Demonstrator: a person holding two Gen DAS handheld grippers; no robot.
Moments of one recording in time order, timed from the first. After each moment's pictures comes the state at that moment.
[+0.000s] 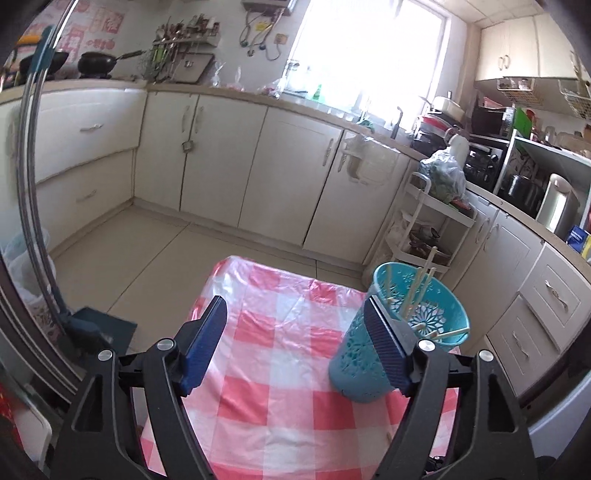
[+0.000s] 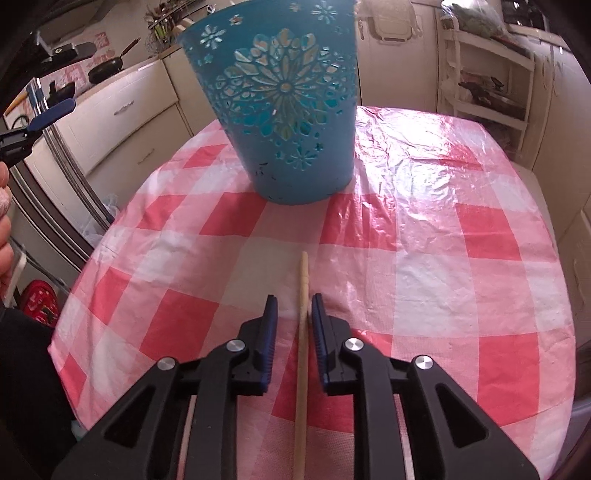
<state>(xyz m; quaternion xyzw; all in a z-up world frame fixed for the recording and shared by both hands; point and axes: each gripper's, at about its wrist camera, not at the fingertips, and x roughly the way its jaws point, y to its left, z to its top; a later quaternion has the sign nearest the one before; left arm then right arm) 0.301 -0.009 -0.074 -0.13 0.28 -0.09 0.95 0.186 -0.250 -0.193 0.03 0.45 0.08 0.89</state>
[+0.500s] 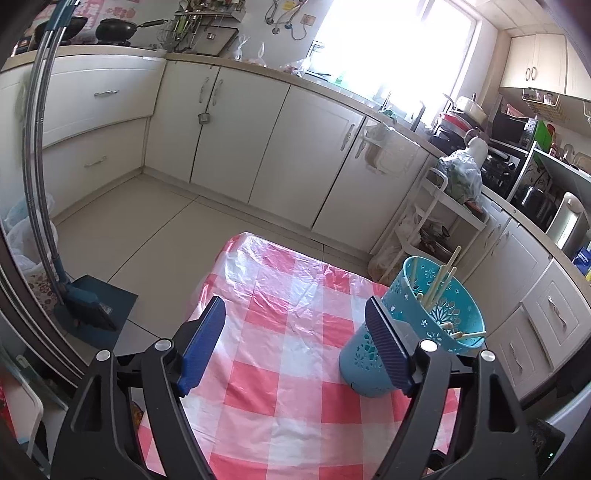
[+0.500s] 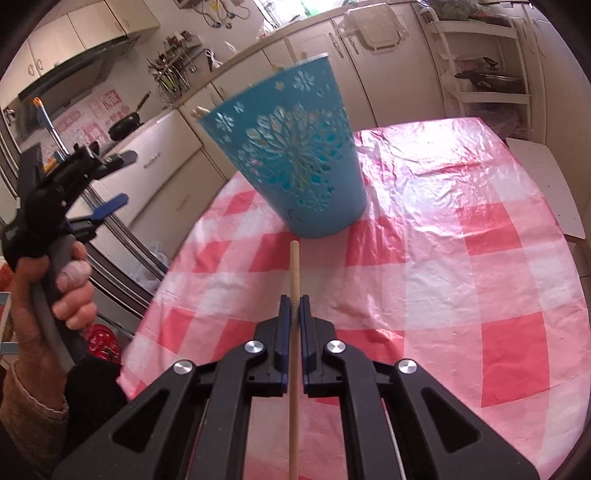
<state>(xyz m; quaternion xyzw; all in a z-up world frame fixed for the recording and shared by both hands) 0.316 0.004 -0.086 -0.16 0.30 -0.08 0.94 0.164 -0.281 -0.153 0.19 0.38 0.16 0.89</state>
